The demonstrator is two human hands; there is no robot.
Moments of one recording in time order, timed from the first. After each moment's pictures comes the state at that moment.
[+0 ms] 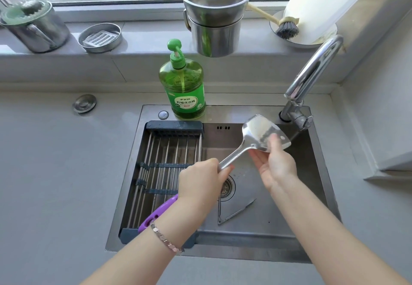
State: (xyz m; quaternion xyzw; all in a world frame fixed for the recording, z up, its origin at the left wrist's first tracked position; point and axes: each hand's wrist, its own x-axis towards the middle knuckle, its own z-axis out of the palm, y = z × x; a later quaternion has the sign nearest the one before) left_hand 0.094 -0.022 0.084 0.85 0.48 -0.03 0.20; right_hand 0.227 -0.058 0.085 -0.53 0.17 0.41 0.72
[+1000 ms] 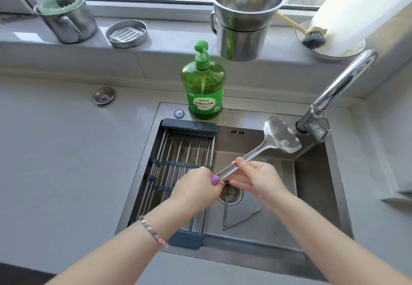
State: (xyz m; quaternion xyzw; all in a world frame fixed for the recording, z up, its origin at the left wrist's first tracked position) left_hand 0.055 0.001 0.064 0.77 0.54 -0.09 0.34; right_hand 0.191 -0.057 0.070 -0.61 -0.09 0.60 0.51
